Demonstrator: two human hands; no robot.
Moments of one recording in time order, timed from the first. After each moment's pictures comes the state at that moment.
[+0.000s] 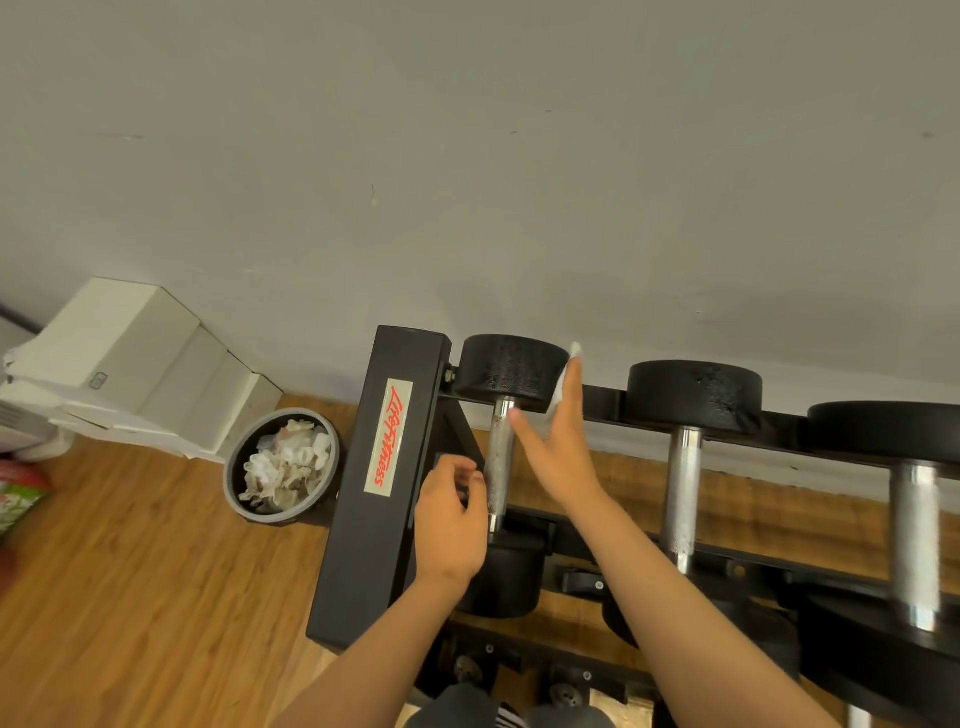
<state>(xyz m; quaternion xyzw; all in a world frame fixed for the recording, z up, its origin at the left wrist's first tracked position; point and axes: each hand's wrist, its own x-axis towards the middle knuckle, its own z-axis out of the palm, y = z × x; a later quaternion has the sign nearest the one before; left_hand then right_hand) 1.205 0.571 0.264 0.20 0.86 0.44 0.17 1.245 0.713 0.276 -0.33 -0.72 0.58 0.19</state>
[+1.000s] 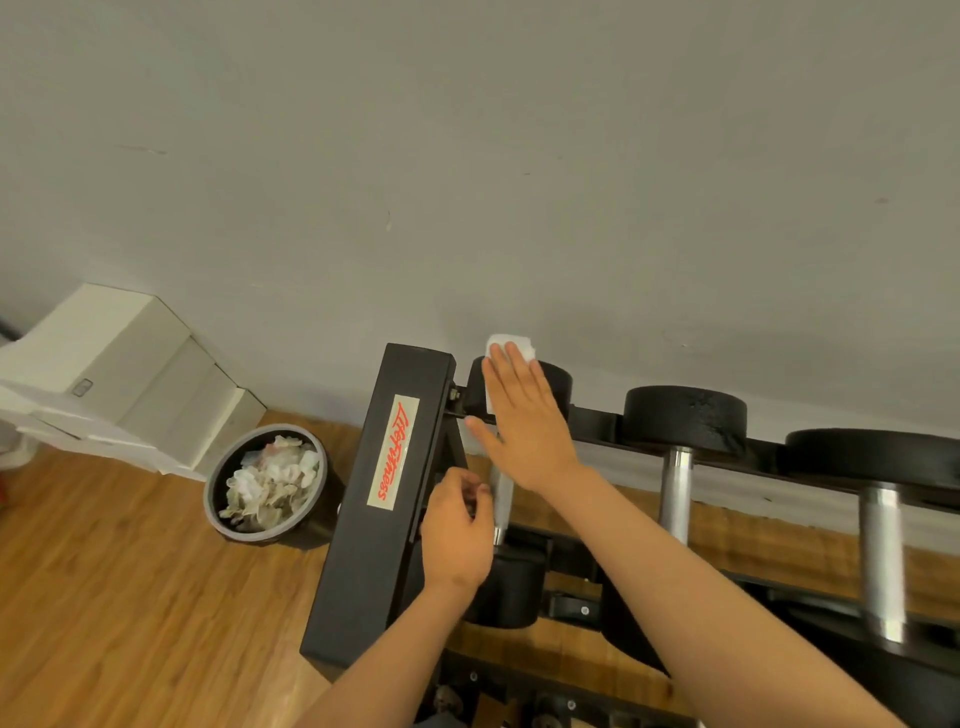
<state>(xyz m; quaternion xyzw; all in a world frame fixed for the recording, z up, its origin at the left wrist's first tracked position) 1.204 0.569 0.266 0.20 0.85 0.46 0.16 1.209 0.713 0.311 -0.18 -0.97 0.11 0.06</state>
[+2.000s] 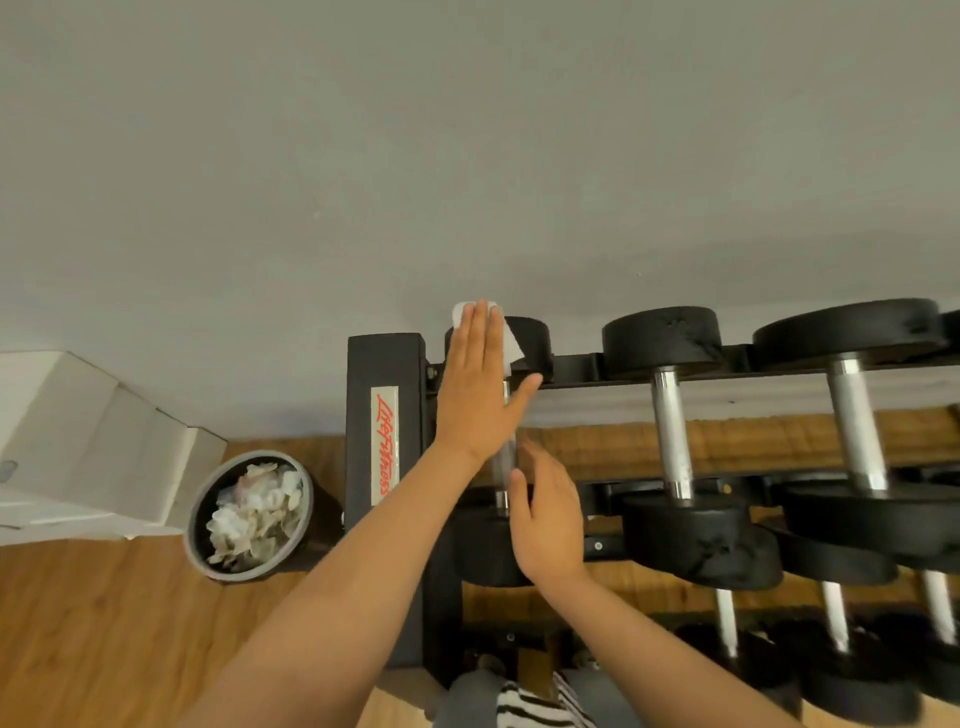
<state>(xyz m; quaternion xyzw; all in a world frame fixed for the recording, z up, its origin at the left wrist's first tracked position) 1.128 0.644 0.290 0.57 0.79 0.23 0.05 1.271 0.594 0.251 -0.48 -0.75 0.36 0.26</state>
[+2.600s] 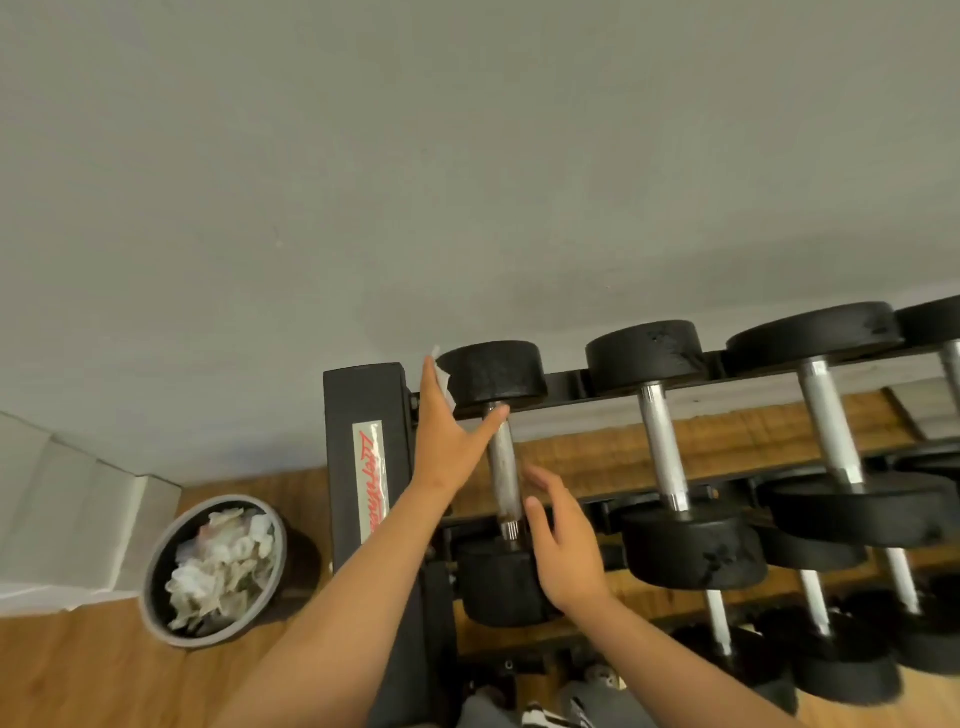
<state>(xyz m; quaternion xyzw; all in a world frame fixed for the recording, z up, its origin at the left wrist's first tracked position) 1.110 0.633 0.272 0.36 0.71 0.51 0.33 1.282 0.606 0.244 -0.50 -0.71 0.44 0.21</state>
